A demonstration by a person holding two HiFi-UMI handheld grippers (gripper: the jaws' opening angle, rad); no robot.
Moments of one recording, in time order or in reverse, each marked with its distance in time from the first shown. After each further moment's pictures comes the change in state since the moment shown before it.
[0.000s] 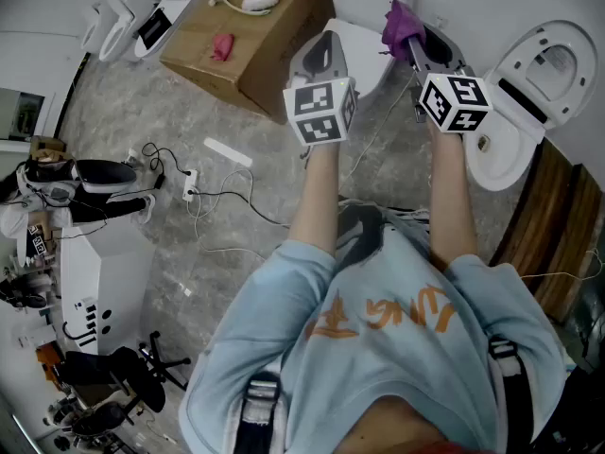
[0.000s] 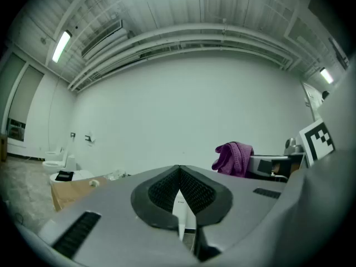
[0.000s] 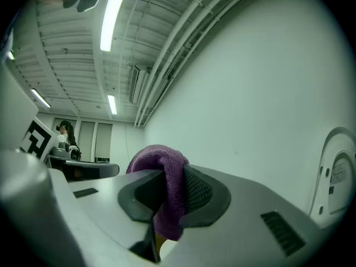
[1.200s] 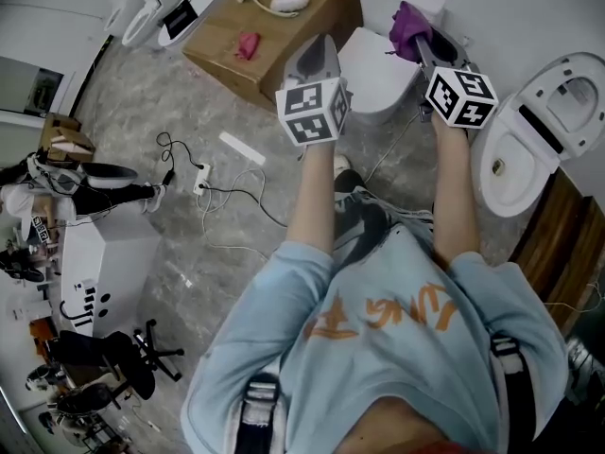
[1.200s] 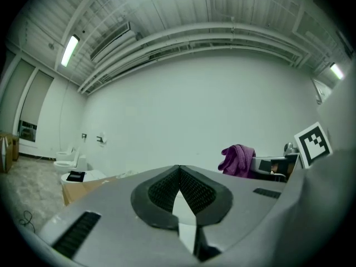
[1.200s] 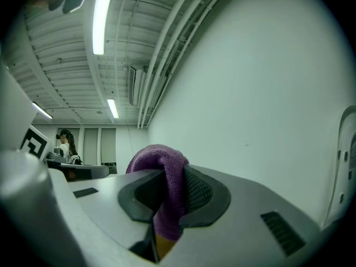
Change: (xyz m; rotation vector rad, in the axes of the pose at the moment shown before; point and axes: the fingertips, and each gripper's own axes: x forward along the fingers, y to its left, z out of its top) left arm 0.020 0.066 0.001 -0.025 0.001 0.095; right arm 0.069 -0.005 -0.017 0.087 0.030 0.058
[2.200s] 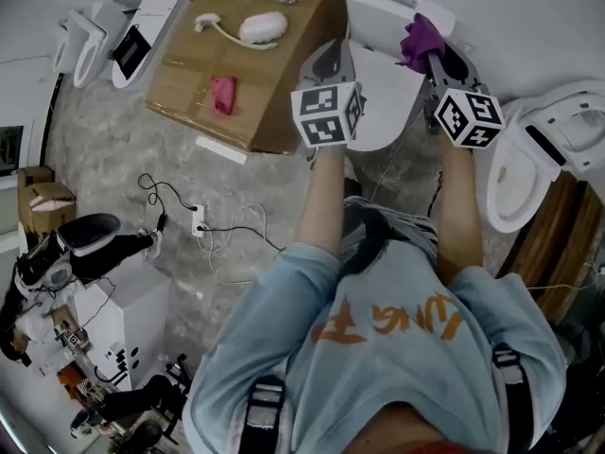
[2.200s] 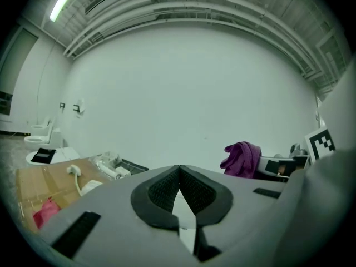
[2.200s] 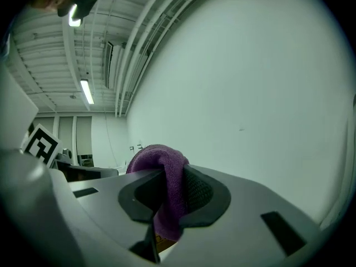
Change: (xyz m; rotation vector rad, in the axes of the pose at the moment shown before) left arm 0.287 0.097 -0.069 -0.109 0.182 -0.181; right arm 0.227 -0.115 -0.067 -0.003 0.090 -0.194
